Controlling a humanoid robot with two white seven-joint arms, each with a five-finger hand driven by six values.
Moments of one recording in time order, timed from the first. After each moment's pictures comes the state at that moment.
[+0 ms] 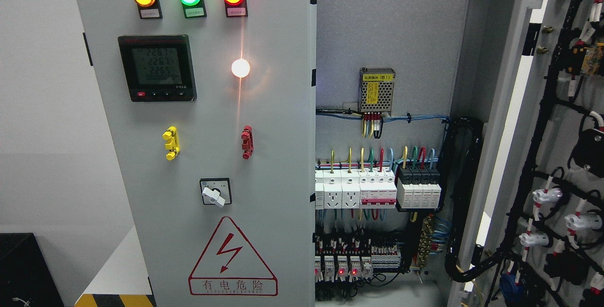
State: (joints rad) left arm 0.00 -0.06 0.06 0.00 0.11 -0.07 0.13; right arm 0.43 0.05 0.03 -1.11 0.00 -0.35 0.11
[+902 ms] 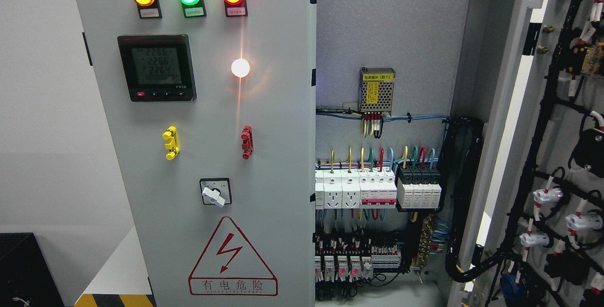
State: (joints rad) left arm 0.00 -0.09 0.06 0.00 0.11 -0.07 0.12; right arm 0.36 0.02 0.16 -1.65 0.00 -0.40 0.11
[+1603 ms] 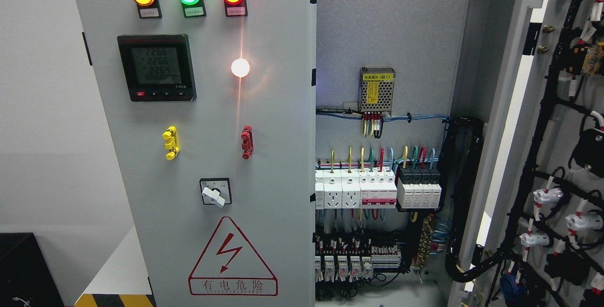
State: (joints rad) left arm 0.00 -0.10 0.06 0.00 0.11 -0.07 0.12; right arm 0.15 0.01 0.20 -1.84 0.00 -0.34 0.10
